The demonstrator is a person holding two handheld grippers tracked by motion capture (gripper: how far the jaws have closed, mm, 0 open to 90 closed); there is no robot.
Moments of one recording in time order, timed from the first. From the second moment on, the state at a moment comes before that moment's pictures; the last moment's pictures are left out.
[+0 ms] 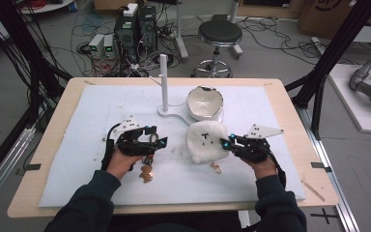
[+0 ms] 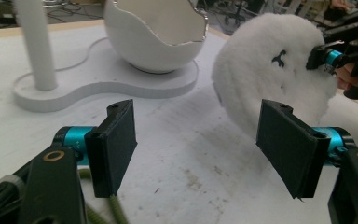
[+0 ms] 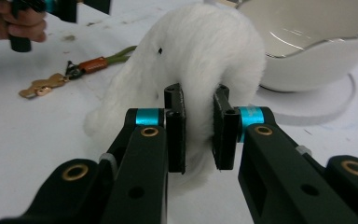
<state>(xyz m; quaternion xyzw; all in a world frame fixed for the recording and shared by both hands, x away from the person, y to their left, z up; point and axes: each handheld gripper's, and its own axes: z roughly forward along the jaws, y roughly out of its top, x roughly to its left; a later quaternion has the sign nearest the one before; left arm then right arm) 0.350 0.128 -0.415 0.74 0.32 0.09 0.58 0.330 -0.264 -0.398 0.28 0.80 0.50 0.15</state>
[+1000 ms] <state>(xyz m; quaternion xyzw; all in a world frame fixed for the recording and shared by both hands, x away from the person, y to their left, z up) 0.341 0.104 -0.413 0.77 0.24 0.10 0.58 0.334 -0.234 -0.403 0.26 0.82 0.50 0.13</state>
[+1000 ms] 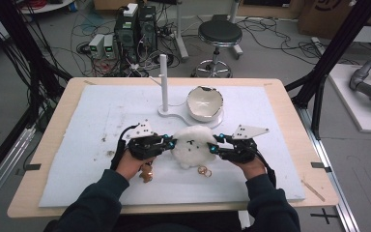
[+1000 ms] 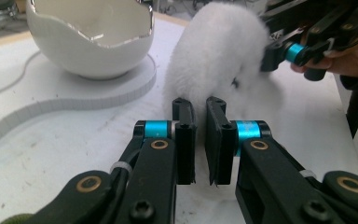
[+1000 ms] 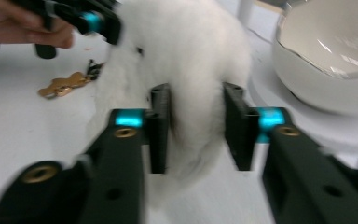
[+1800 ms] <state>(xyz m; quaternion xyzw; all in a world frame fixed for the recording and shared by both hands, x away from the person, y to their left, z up) 0.345 0.102 -0.419 0.78 0.25 0.10 0.56 0.329 -0.236 -0.394 0.20 0.84 0.49 0.15</state>
